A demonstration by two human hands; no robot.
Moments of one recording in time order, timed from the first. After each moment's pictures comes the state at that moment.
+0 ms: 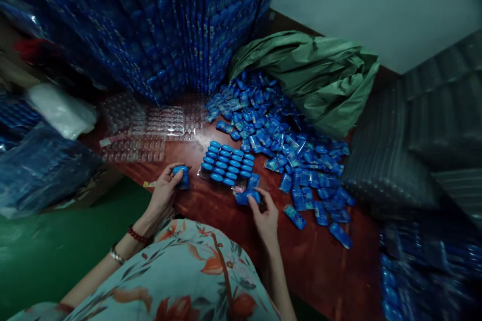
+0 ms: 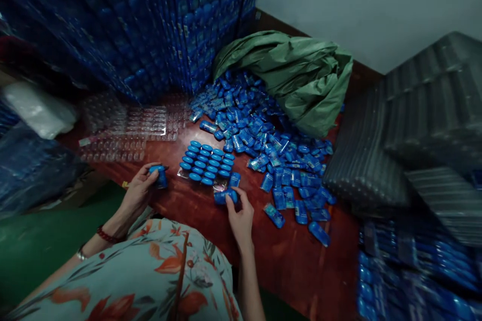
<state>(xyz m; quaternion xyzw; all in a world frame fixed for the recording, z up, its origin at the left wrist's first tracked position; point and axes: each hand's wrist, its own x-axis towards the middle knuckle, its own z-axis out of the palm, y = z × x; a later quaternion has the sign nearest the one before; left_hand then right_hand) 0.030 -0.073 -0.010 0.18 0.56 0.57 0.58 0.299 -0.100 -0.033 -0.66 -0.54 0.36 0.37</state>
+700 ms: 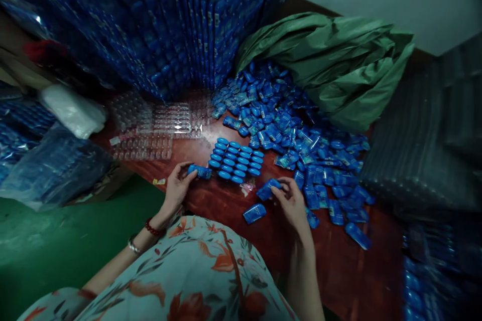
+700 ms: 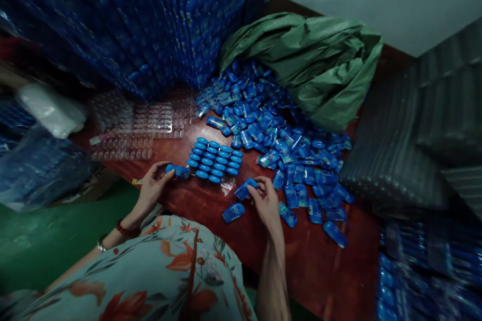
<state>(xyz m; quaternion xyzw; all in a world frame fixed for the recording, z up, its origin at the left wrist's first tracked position) 0.033 -0.069 -0.029 0.33 0.64 0.52 0.46 0.334 -0.062 -0.028 -0.65 -0.49 0.45 0.35</state>
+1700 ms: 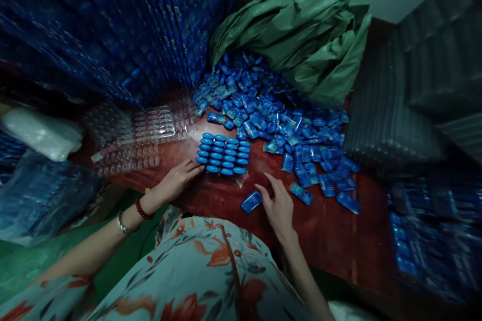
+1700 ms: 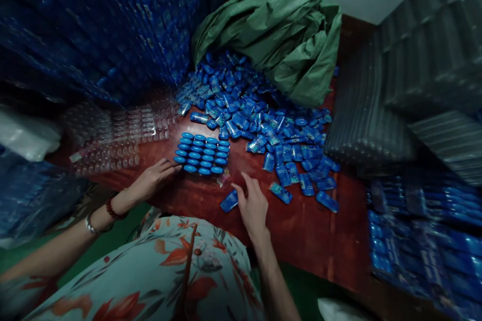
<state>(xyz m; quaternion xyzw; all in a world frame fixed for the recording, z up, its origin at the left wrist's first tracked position) 0.008 -0.025 -0.013 0.89 0.36 0.18 0.21 0.303 -0.108 -0.017 -0.71 -0.65 0.13 0.24</state>
